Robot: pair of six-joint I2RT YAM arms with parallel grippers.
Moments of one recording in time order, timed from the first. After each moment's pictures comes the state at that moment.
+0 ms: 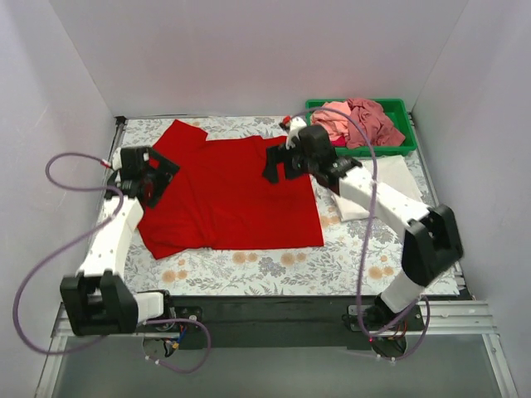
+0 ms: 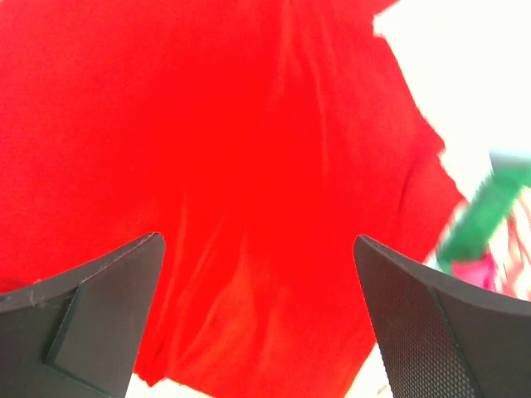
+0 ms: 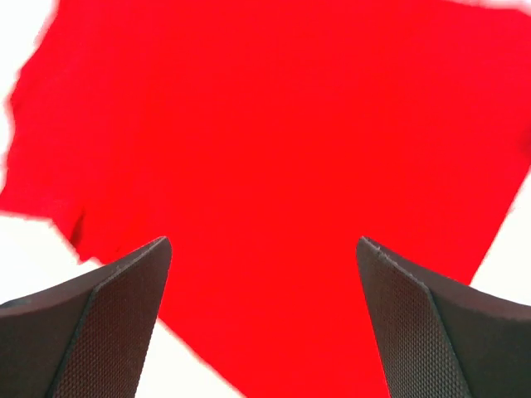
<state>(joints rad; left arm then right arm) 0.05 1.38 1.13 -0.54 -0.10 -0.90 0.59 1.73 1.45 -0.28 -0.18 0.21</state>
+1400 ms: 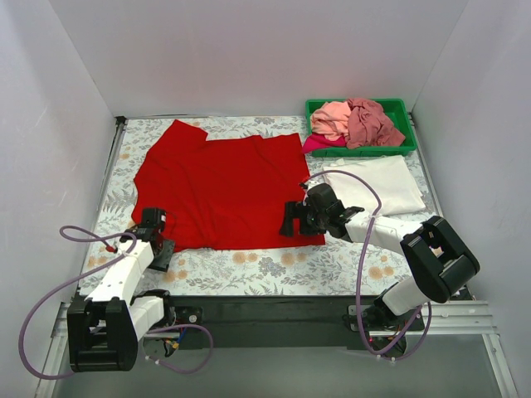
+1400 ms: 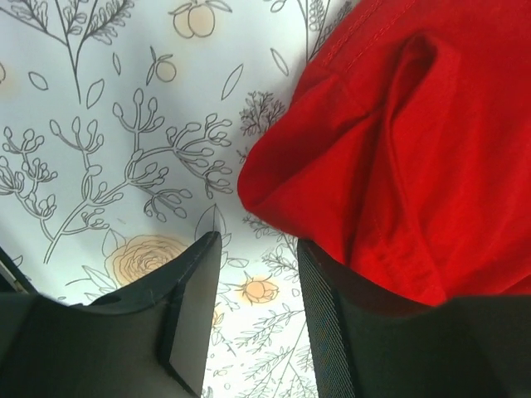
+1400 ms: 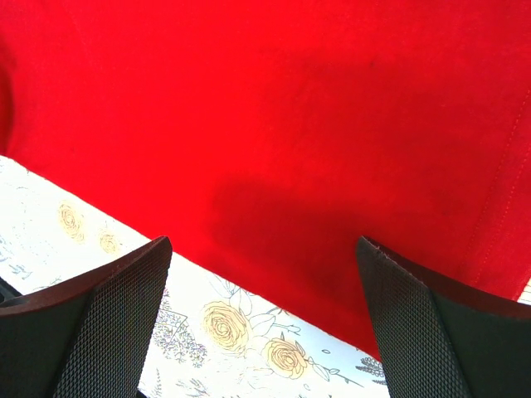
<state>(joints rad) 0.02 1.02 0.49 -0.80 -0.30 -1.36 0.66 1.50 0.70 -0.03 -0.17 0.52</state>
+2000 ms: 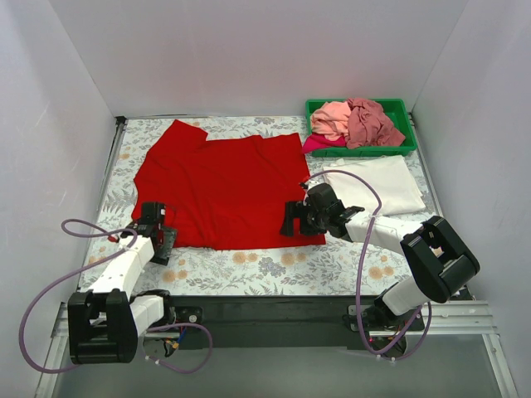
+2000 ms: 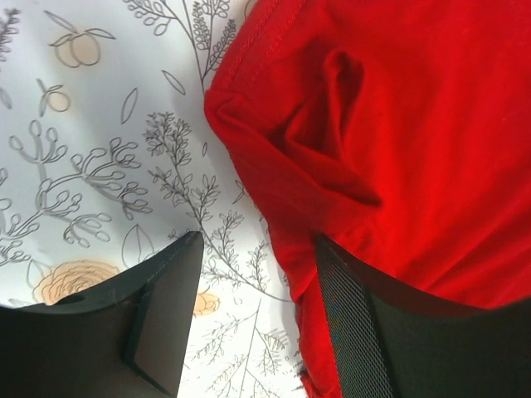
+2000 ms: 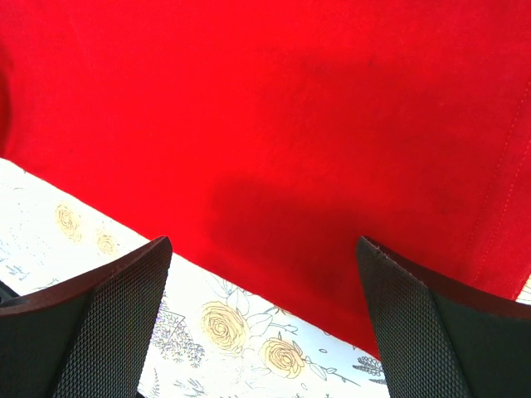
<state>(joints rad) 0.02 1.05 0.51 -0.67 -0.29 -1.30 0.66 1.50 0.70 -0.03 -0.17 0.52</state>
